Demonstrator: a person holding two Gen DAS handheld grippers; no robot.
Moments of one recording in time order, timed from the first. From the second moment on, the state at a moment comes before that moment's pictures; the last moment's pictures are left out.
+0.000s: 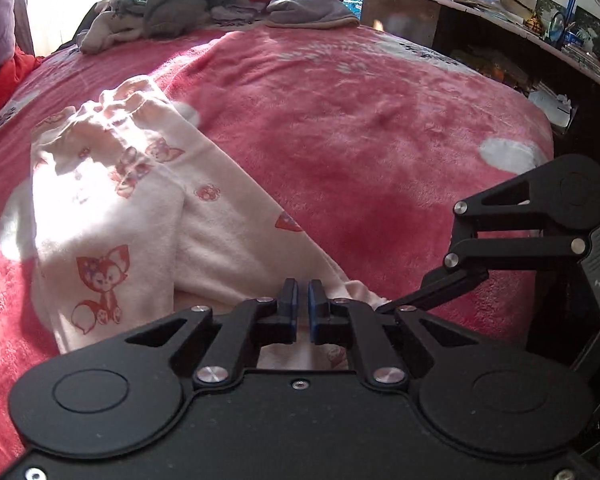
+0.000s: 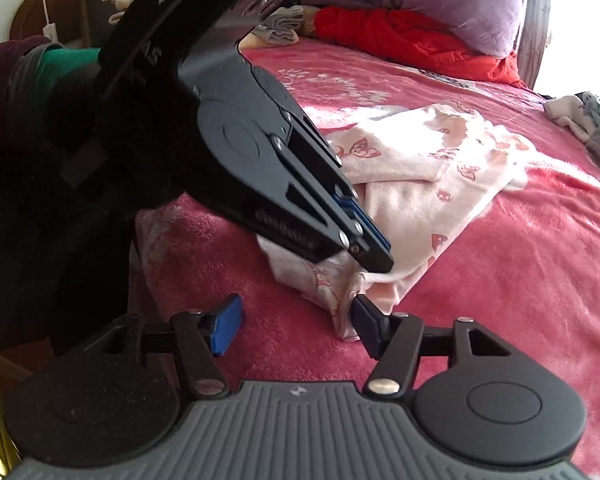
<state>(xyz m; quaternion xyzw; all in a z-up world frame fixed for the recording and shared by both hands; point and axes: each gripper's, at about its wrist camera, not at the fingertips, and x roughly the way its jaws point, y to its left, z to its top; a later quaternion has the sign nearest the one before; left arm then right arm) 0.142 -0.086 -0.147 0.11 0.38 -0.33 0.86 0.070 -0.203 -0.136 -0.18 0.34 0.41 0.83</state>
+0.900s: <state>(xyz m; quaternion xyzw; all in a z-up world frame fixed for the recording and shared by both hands) 0.109 -0.021 -0.109 -0.03 0.33 -0.24 0.91 0.051 -0.252 -0.114 -0.05 0.33 0.28 0.90</state>
